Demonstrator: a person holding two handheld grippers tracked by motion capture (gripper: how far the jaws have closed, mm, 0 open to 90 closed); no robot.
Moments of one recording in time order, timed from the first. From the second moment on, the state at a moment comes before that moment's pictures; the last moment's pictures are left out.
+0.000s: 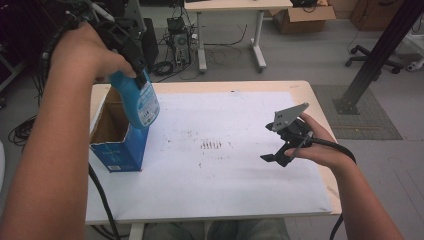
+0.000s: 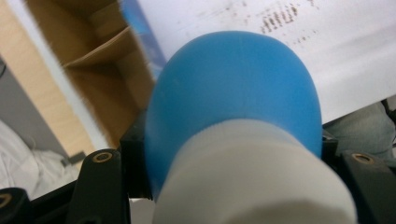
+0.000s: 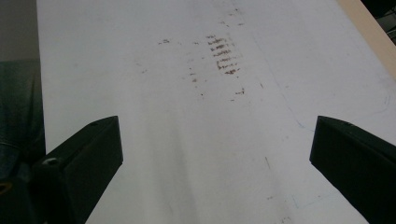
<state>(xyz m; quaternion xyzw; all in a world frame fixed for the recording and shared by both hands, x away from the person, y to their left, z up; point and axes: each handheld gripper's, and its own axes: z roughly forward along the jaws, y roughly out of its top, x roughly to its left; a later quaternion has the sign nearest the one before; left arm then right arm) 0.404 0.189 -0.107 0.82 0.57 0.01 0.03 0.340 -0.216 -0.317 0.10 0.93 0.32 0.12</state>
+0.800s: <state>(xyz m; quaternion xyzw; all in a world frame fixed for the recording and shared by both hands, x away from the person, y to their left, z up) 0.415 0.271 -0.109 0.72 0.70 0.02 0.02 0.352 -0.217 -0.326 0.12 0.94 0.32 0.11</state>
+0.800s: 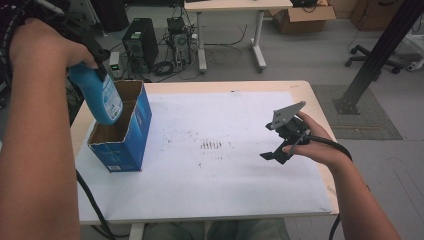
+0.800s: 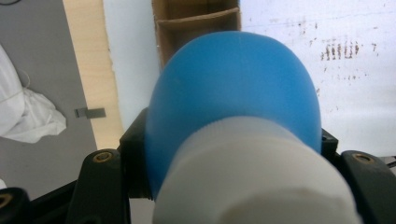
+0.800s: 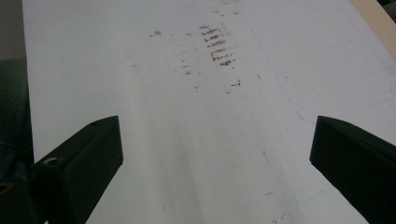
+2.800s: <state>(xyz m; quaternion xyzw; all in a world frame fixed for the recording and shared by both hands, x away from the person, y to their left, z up) 0.430 0.281 -0.272 0.71 0.70 -0.02 0.00 0.349 -0.214 -0.335 0.11 0.94 0.32 0.09</state>
